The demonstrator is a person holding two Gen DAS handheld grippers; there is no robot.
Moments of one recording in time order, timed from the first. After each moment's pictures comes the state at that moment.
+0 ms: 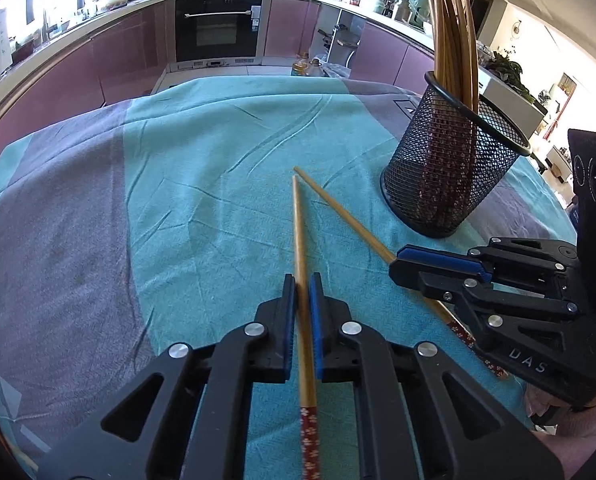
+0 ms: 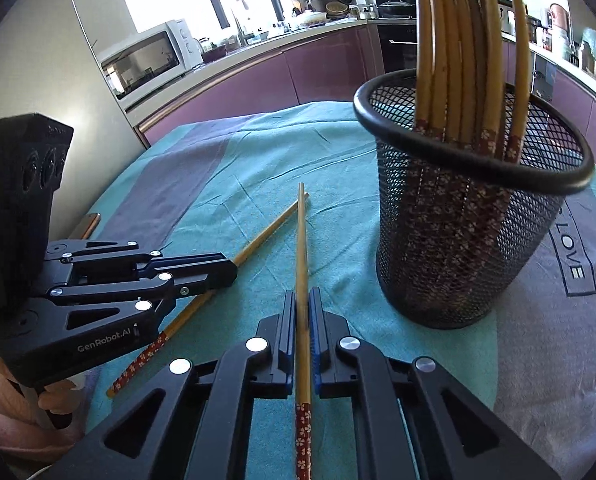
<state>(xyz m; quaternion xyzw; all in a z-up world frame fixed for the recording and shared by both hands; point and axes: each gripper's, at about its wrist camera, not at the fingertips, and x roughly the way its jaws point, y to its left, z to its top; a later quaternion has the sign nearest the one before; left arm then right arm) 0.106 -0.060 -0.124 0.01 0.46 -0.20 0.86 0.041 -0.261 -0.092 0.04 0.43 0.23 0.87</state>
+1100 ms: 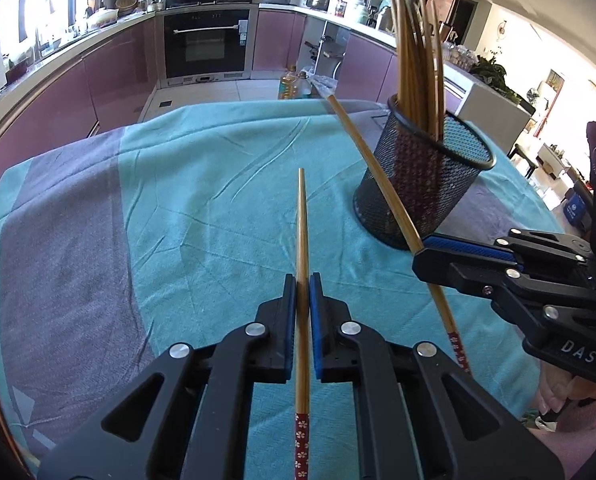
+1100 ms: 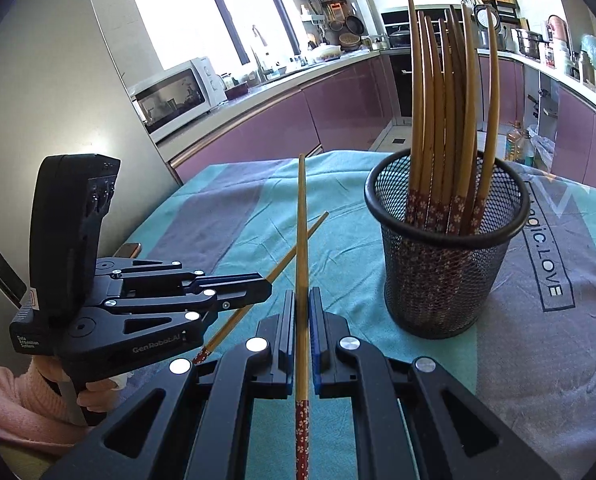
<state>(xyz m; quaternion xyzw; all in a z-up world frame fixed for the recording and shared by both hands) 0.091 -0.077 -0.097 0.02 0.43 -0.23 0.87 0.014 -0.279 -0.052 0.07 0.37 0.26 0.89</state>
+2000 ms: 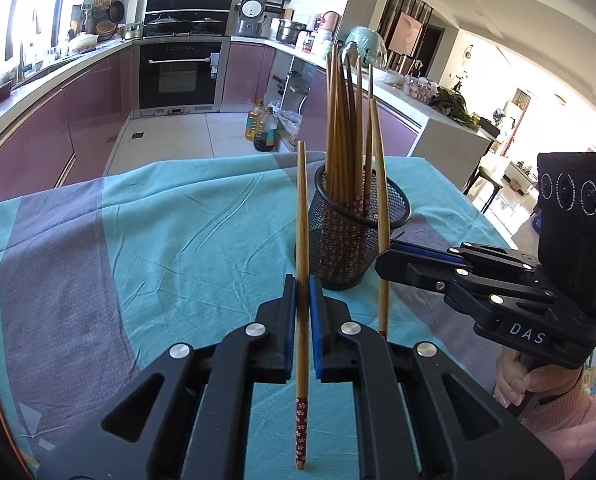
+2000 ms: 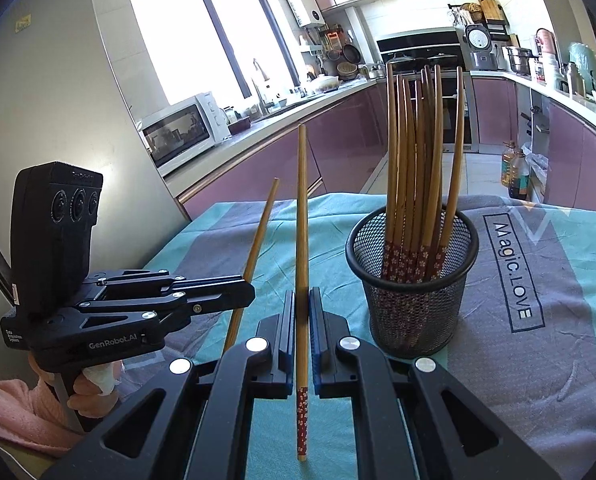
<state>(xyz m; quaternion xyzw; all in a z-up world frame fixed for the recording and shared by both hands) 0.063 -0.076 -0.040 -0.02 0.38 -0.28 0.88 -0.001 -0.316 -0.021 0.09 0.32 0.26 0.91</state>
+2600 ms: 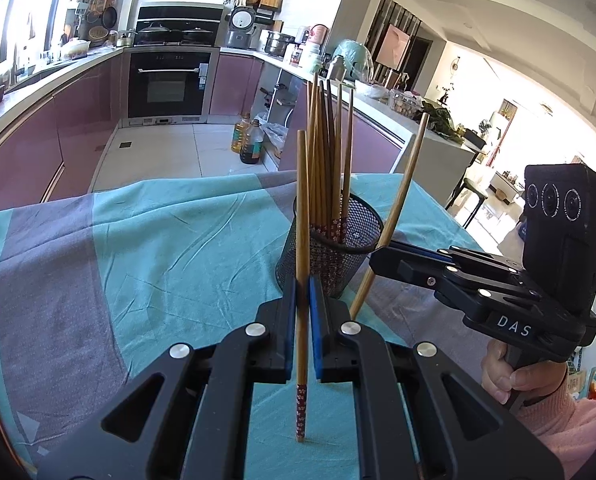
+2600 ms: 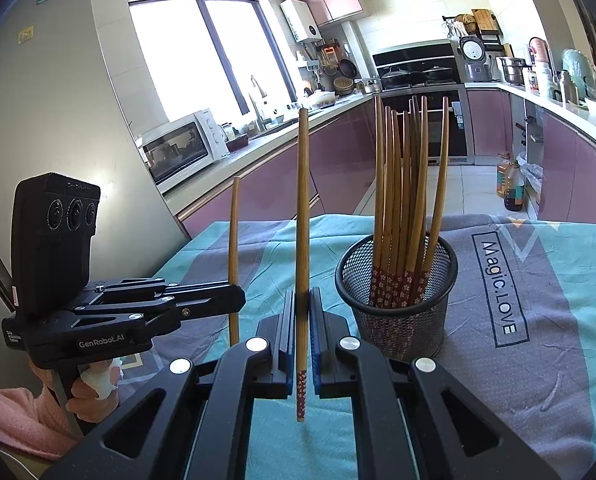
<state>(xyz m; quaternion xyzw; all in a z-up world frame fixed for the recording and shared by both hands) 0.066 -0.074 -0.022 -0.03 0.36 -0.31 0.88 -0.005 -0.326 -0.006 0.10 0.30 0.25 0.92</state>
